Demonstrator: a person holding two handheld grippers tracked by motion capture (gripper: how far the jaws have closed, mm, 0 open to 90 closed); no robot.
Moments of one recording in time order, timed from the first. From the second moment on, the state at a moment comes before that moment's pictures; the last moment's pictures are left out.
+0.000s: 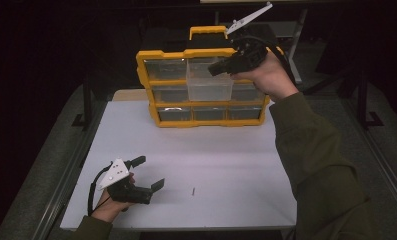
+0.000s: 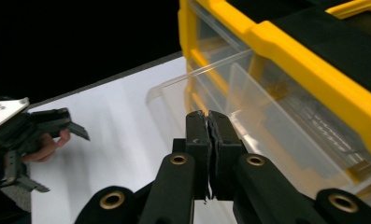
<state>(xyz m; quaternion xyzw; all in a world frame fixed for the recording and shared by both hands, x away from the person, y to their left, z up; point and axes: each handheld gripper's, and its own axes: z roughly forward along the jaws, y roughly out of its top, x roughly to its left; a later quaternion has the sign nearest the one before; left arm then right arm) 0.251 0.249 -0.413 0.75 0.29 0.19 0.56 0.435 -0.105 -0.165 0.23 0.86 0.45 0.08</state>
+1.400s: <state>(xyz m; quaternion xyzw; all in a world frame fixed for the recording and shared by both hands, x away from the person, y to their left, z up) 0.251 0.248 -0.413 0.75 0.30 0.19 0.57 0.428 -0.100 -0.162 0.22 0.86 0.45 0.09</state>
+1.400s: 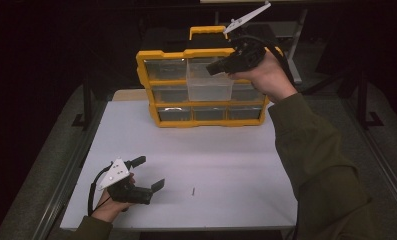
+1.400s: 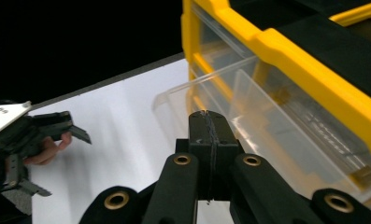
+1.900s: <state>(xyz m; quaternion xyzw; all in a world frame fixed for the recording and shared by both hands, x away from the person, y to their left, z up) 0.250 0.247 -0.413 0.75 0.30 0.19 0.57 0.401 -0.095 -0.178 0.20 0.87 0.45 0.08</state>
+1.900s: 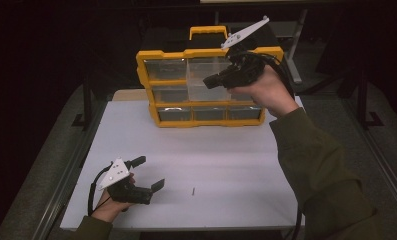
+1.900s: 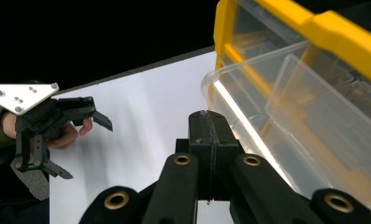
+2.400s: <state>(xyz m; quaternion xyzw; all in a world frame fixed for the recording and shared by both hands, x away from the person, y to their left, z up) 0.251 0.247 -0.414 0.74 0.30 0.19 0.57 0.390 -0.098 -0.221 0.20 0.88 0.43 0.07</state>
